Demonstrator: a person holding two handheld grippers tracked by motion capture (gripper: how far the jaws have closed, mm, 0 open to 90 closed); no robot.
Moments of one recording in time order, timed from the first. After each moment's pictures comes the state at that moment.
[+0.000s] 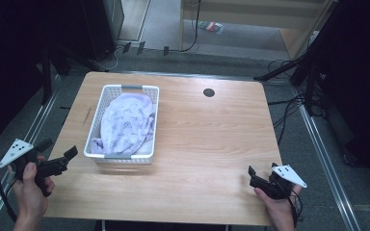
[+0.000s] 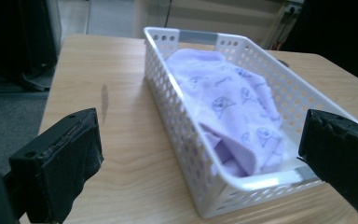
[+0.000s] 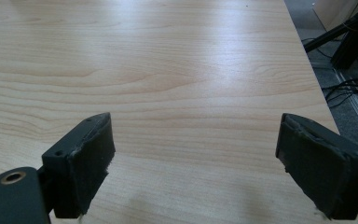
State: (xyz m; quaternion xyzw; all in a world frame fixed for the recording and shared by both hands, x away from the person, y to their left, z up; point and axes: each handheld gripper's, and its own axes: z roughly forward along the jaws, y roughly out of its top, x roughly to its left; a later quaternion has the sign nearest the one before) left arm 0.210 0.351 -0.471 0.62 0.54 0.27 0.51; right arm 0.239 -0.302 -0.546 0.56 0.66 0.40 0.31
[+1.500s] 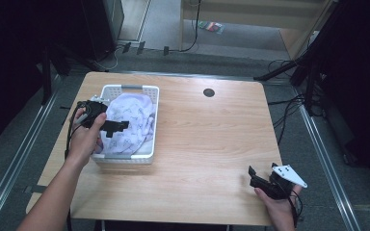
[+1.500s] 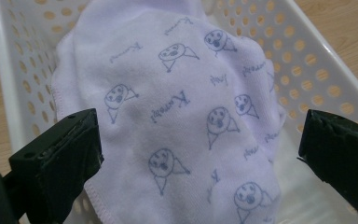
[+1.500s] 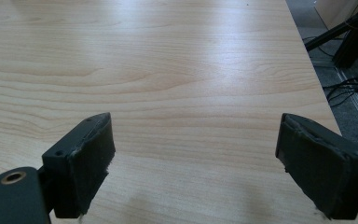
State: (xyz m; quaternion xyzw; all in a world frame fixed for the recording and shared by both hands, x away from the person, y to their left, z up) left arm 0.366 0.244 -0.457 0.75 0.56 0.15 0.32; right arm 0.239 -0.302 -0.546 0.56 0.66 0.40 0.30
